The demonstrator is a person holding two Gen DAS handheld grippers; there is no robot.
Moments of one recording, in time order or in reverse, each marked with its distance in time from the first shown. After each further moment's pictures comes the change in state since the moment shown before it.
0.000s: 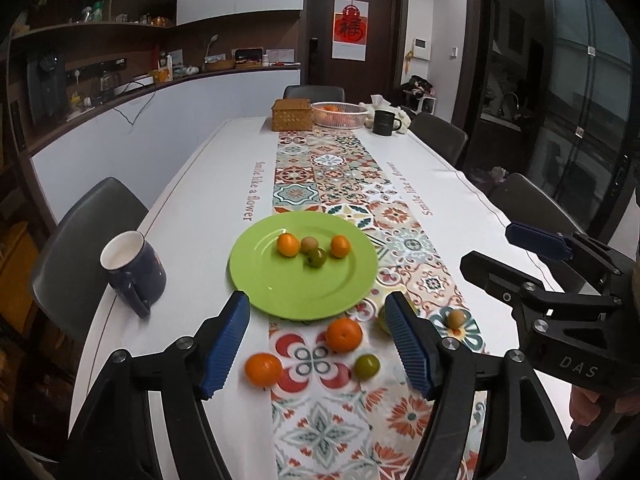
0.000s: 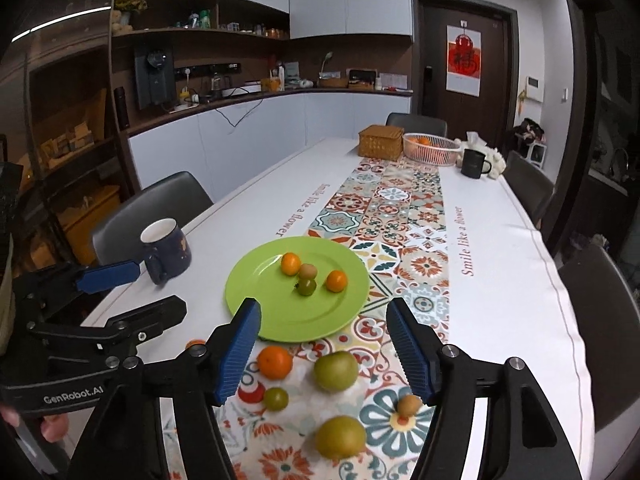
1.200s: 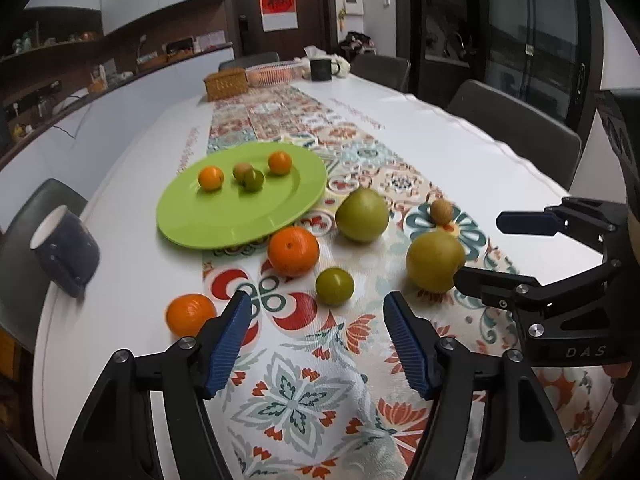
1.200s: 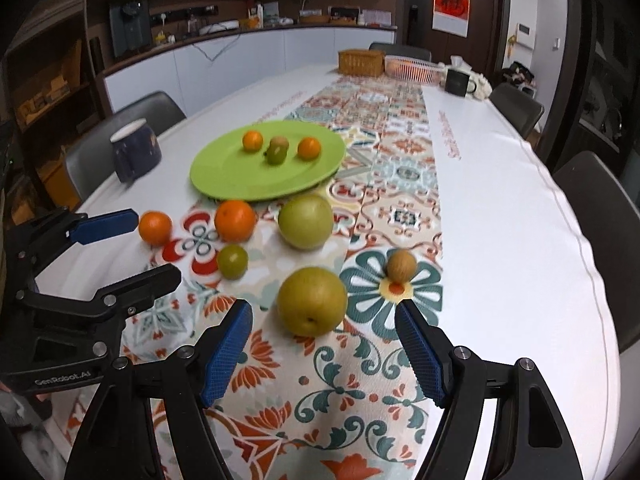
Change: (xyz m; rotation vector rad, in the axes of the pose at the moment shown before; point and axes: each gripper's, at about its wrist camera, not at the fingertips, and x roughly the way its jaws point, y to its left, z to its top) left arm 0.072 -0.033 -0.087 0.228 0.099 -0.108; right arm 0.038 -0.017 -0.118 0.035 0.248 -0.046
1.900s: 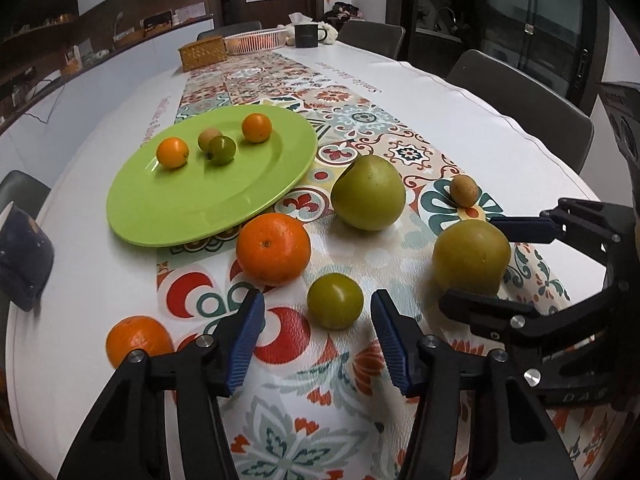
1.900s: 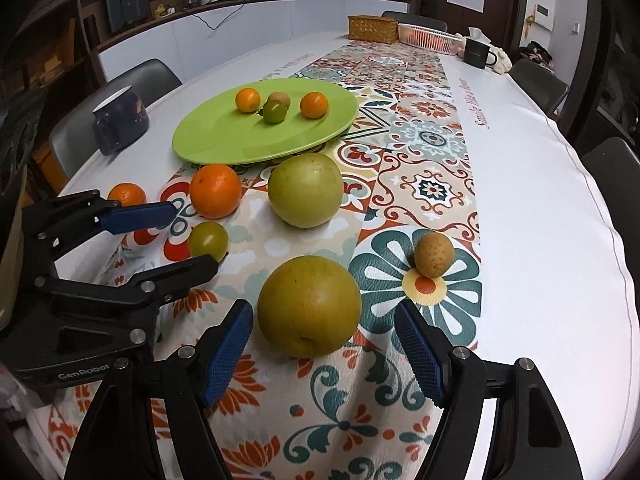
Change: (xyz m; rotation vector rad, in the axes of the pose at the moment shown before) left arm 0.061 0.004 0.012 0.007 0.104 -0.064; right arm 0.051 -0.002 0.004 -0.001 0.088 0.038
